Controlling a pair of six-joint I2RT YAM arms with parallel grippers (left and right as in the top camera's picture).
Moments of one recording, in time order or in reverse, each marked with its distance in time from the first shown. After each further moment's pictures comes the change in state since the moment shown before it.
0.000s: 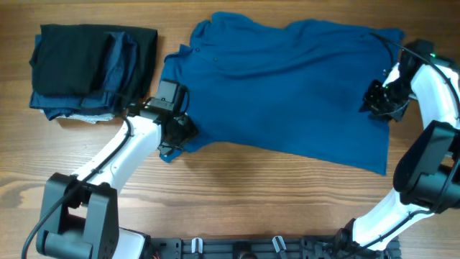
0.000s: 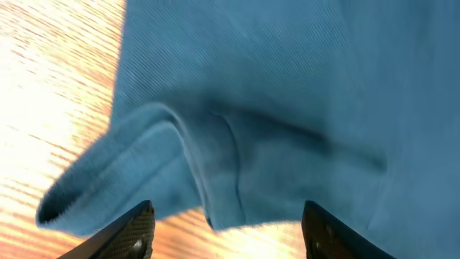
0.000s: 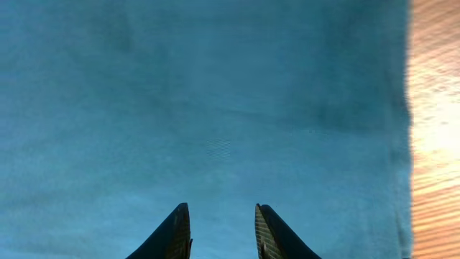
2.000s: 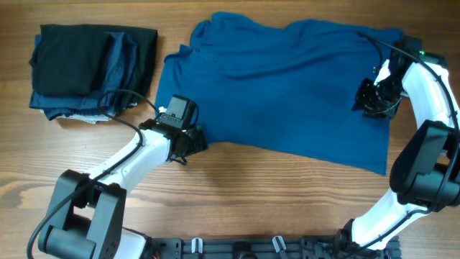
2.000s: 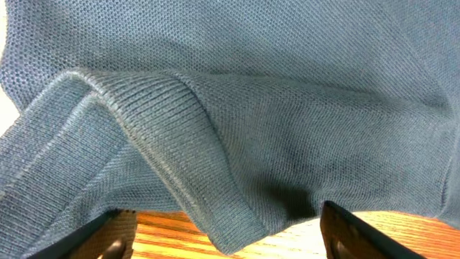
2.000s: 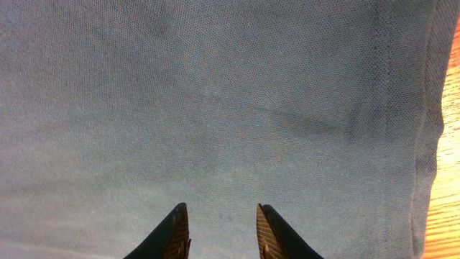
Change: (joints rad) left arm -0.078 0.000 -0.146 0.182 -0.034 0.238; right arm 0.048 0.000 0.000 0.005 0.009 -0.024
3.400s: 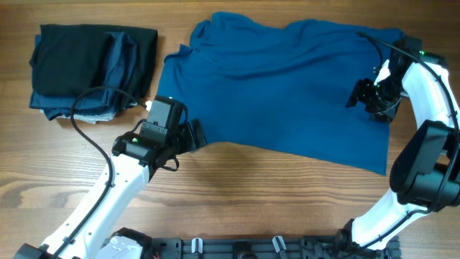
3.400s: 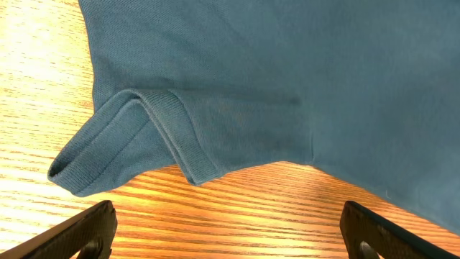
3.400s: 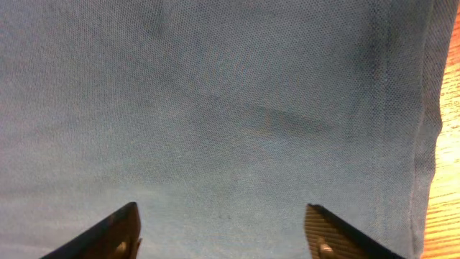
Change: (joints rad) left arm 0.000 -0.331 0.013 -0.126 0.000 0.008; right arm 0.000 0.000 0.000 -0.002 0.003 0.005
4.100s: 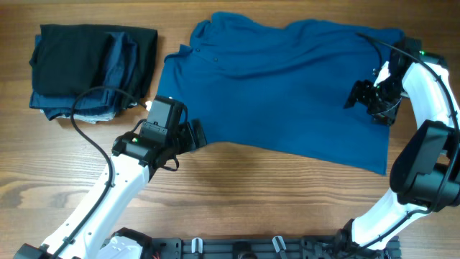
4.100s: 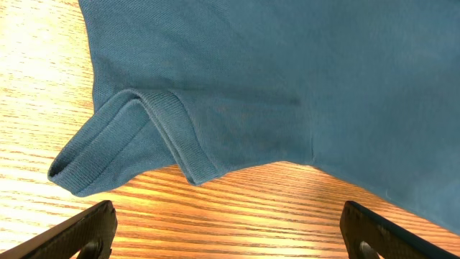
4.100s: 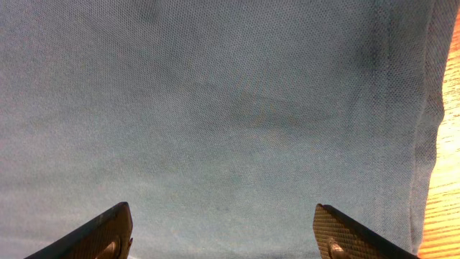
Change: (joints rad) left arm 0.000 0.000 0.000 0.000 0.000 0.000; right arm 0.000 0.000 0.000 -0.025 0.000 -0.002
